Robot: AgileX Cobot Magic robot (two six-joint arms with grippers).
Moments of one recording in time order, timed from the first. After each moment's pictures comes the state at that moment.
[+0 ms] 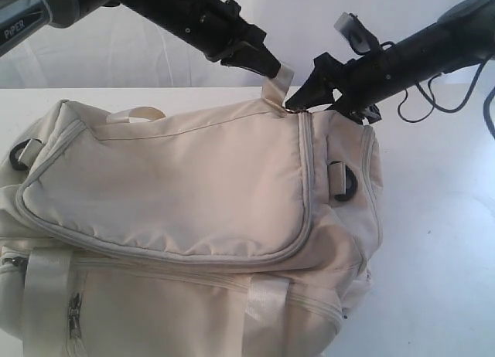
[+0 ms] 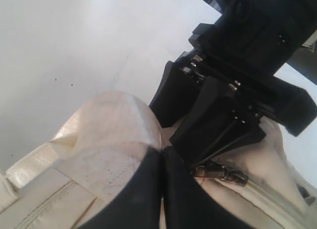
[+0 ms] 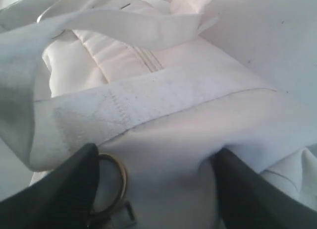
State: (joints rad) left arm -0.29 2.25 -2.29 -0.87 1.19 0.67; right arm -0.10 2.14 -1.70 1.00 1.21 -0.63
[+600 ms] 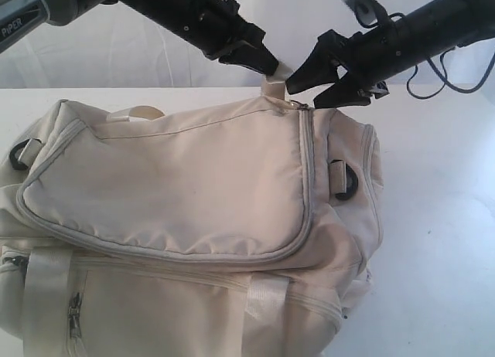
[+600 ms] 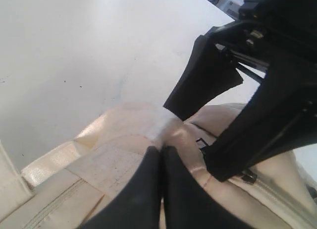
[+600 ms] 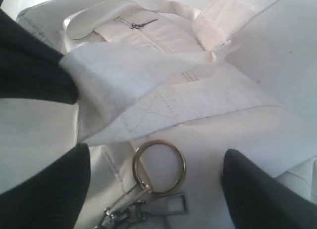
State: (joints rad) left arm -0.29 2.25 -2.29 -0.85 1.17 0.67; right arm -0.09 2.05 -1.71 0.97 1.21 -0.66
